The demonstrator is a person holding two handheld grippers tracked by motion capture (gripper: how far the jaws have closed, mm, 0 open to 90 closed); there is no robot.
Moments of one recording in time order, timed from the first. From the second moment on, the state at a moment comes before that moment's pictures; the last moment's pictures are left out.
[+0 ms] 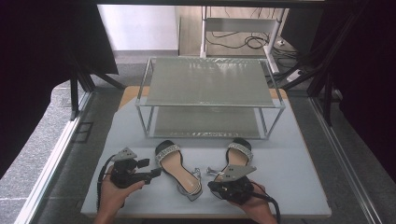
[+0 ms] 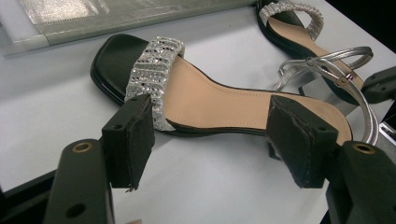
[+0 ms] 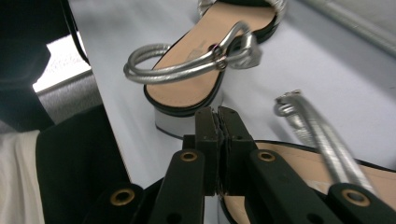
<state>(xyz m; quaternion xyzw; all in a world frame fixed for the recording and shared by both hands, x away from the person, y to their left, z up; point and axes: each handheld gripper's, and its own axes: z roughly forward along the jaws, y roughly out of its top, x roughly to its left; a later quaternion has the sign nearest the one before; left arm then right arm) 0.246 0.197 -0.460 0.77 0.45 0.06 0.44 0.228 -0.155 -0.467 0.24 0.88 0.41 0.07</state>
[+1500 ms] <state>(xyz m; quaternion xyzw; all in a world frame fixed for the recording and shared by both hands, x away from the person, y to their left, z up) 0.240 0.219 -0.448 0.75 0.46 0.06 0.46 0.201 -0.035 -0.498 0.17 0.88 0.44 0.00</state>
